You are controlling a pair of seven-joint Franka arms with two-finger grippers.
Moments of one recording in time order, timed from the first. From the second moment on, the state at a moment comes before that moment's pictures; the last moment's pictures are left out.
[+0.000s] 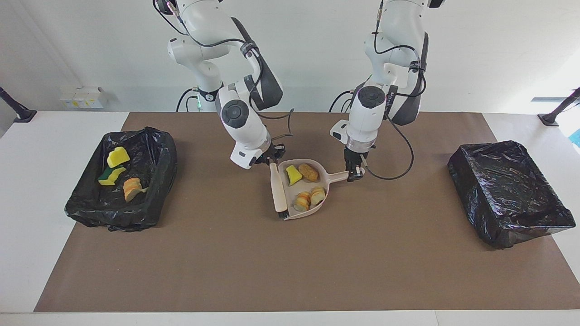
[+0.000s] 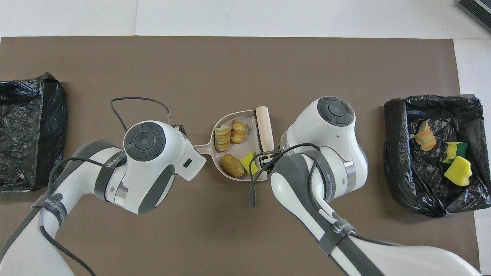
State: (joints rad) left arm -0.53 0.15 0.04 -2.09 0.02 2.31 1.02; right arm 0.36 0.24 0.11 -1.90 0.30 1.99 0.20
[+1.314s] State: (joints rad) left arm -0.30 0.13 0.05 -1.89 -0.10 2.05 1.24; right arm 0.45 -0.11 0.12 -2.12 0.26 1.72 0.54
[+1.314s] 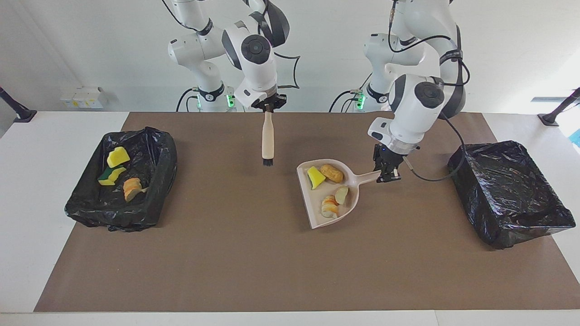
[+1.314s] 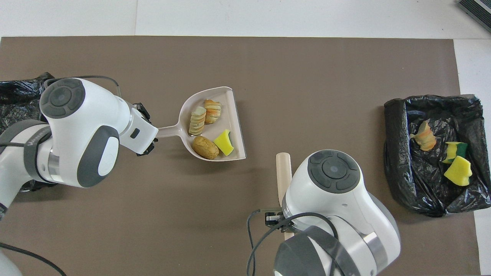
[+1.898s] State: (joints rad) left arm -0.03 0.13 0.05 -1.78 -0.13 1.91 1.59; right arm 0.61 -0.03 0.12 -2.19 0.27 1.95 0.58
